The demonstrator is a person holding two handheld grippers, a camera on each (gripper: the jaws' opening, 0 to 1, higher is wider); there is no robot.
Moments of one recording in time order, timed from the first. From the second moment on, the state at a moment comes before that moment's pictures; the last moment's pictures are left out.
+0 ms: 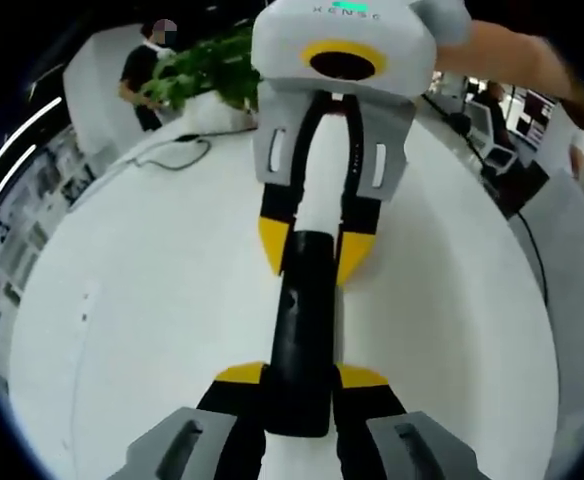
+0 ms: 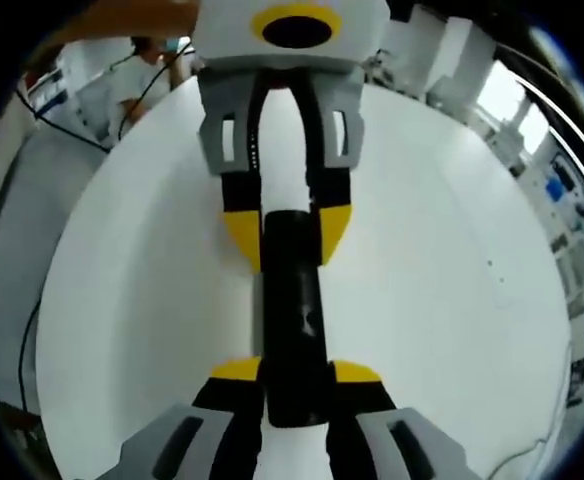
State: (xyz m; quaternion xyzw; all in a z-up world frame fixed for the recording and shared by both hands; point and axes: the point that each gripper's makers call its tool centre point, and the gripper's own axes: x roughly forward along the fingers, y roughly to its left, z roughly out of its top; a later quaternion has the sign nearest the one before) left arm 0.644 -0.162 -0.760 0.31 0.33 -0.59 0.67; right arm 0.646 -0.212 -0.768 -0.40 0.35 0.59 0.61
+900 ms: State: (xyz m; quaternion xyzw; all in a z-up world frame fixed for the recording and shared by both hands) left arm 0.596 -0.160 -0.734 0.33 0.32 -0.58 0.67; right arm 0.588 -0.215 -0.737 -0.40 0.34 0.59 0.62
